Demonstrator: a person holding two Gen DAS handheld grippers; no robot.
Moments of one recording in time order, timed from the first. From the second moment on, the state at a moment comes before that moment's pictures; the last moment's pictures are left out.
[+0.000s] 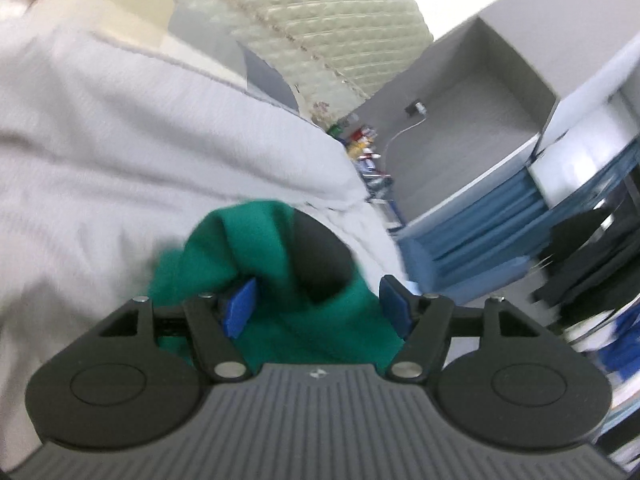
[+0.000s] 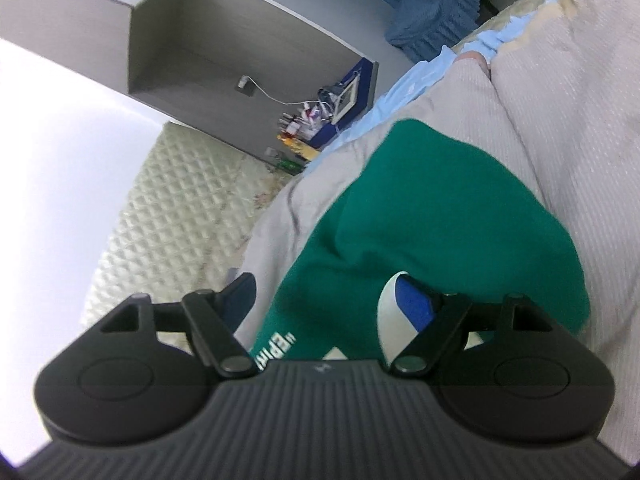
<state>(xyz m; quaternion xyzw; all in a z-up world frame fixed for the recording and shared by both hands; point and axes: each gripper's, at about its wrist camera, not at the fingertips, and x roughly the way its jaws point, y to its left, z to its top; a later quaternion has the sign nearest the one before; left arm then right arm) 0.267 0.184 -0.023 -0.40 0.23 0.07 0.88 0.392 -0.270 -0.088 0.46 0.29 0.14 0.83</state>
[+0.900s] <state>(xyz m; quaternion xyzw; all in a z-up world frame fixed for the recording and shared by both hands) 0.411 0.205 -0.115 -0.31 0.31 0.11 0.89 0.488 -0.211 -0.134 0.21 0.33 0.16 0.91</state>
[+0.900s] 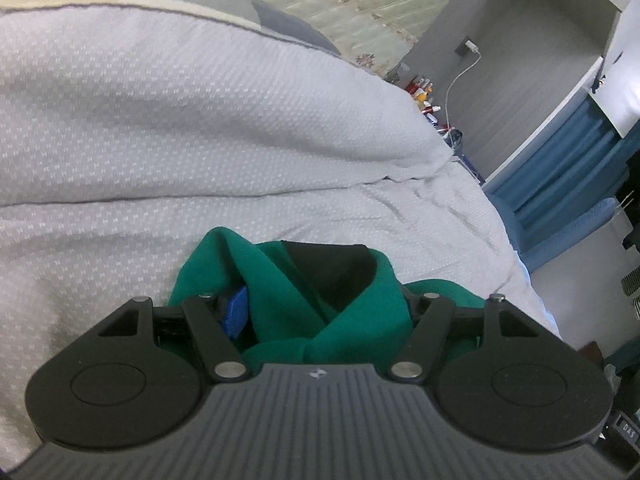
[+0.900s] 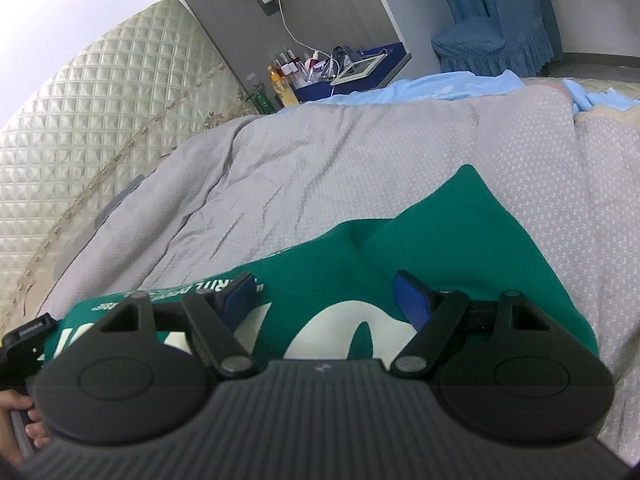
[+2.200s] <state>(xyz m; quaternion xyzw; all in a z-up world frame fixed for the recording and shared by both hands) 0.351 0.117 -0.092 -0.14 0.28 0.00 0.95 0.426 -0.136 -0.107 0.06 0.27 0.21 0.94</state>
